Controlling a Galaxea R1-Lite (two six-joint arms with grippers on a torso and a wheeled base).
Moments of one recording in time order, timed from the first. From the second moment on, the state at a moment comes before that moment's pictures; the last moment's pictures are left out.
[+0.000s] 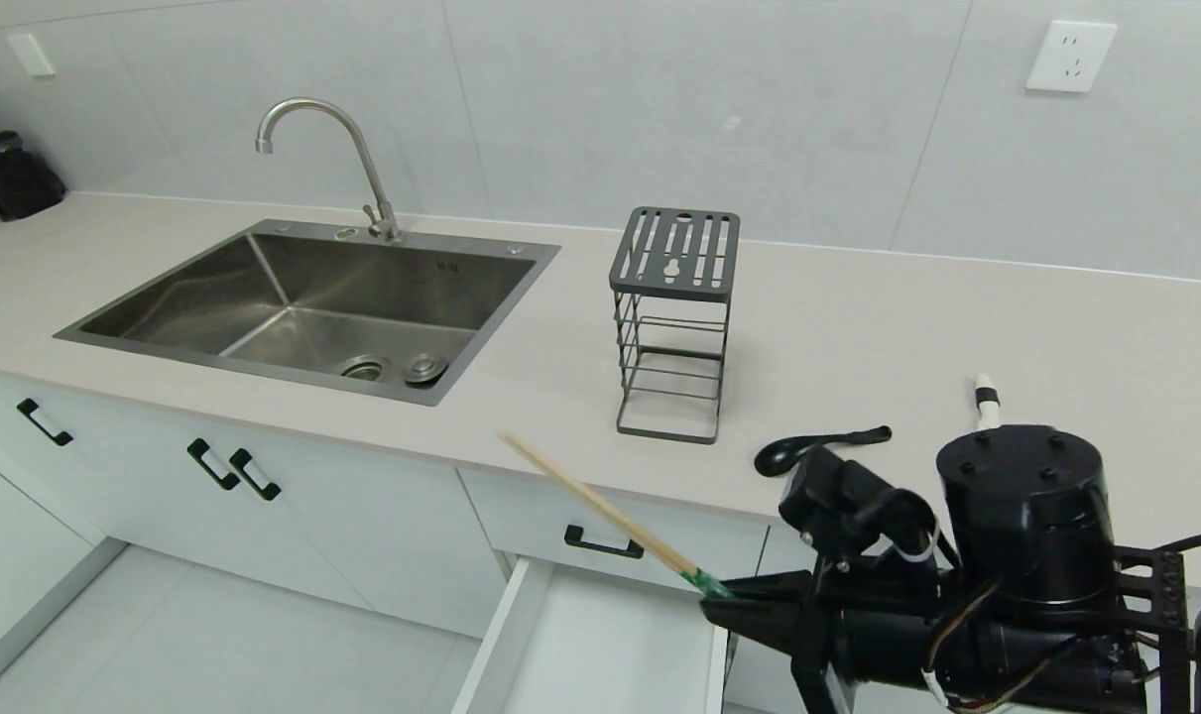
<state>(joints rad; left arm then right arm) 0.00 0.00 0.00 0.00 0.00 -0.03 0.83 1.65 -0.60 -0.63 0.24 -0.11</state>
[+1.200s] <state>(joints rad) 0.00 0.00 0.00 0.00 0.00 -0.03 0.83 1.70 -0.74 -0.54 0.28 -0.32</state>
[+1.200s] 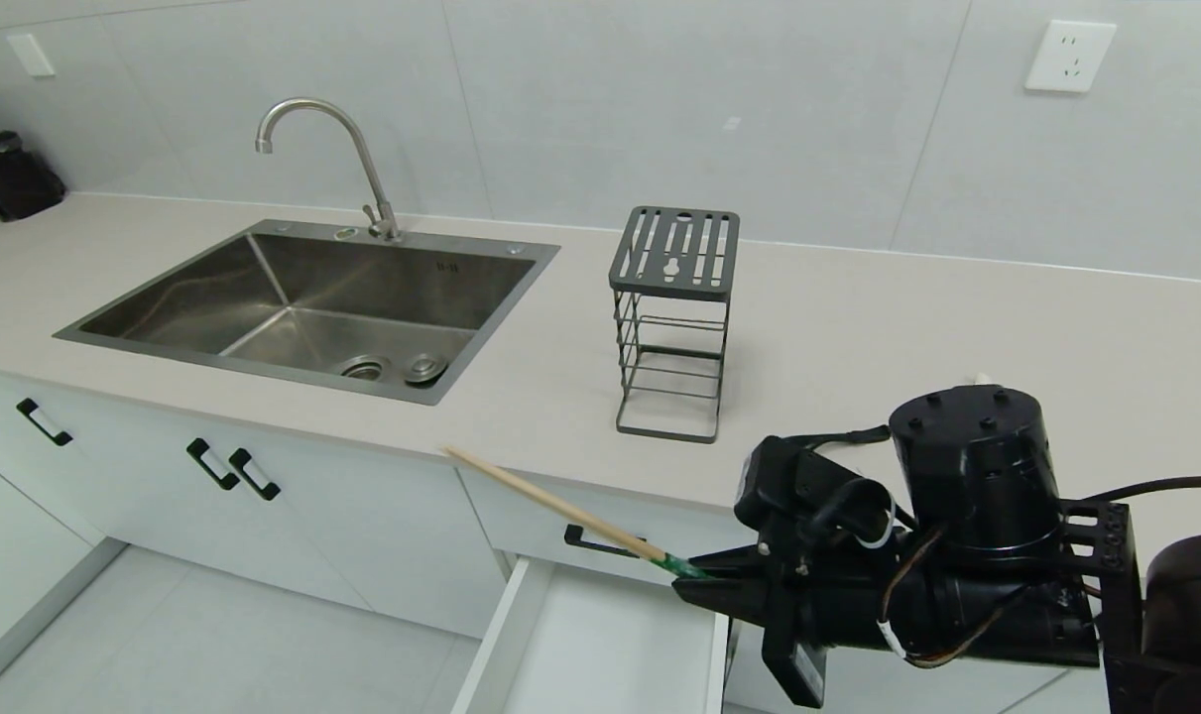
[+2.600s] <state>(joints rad) 0.00 0.00 0.00 0.00 0.00 -0.03 0.86 1.75 -0.77 -0.54 0.30 -0.33</state>
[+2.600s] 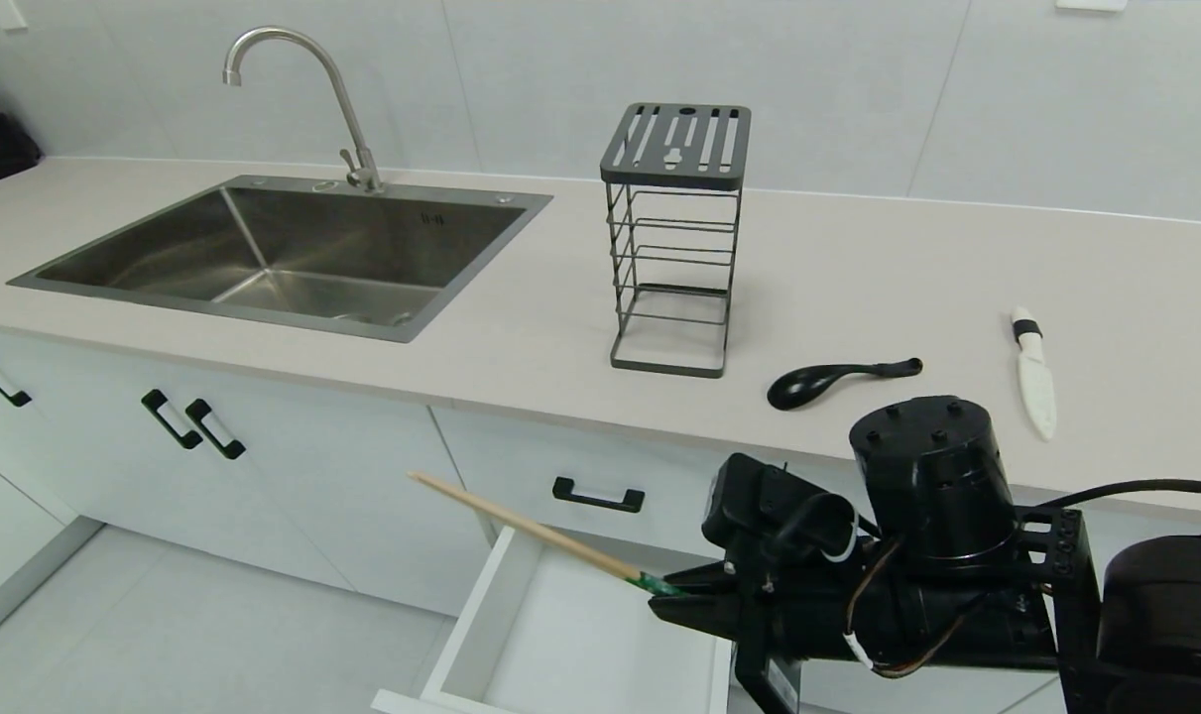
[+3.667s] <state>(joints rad) 0.00 0.00 0.00 0.00 0.00 -0.03 0.86 1.77 -0.78 -0.53 0.29 -0.33</state>
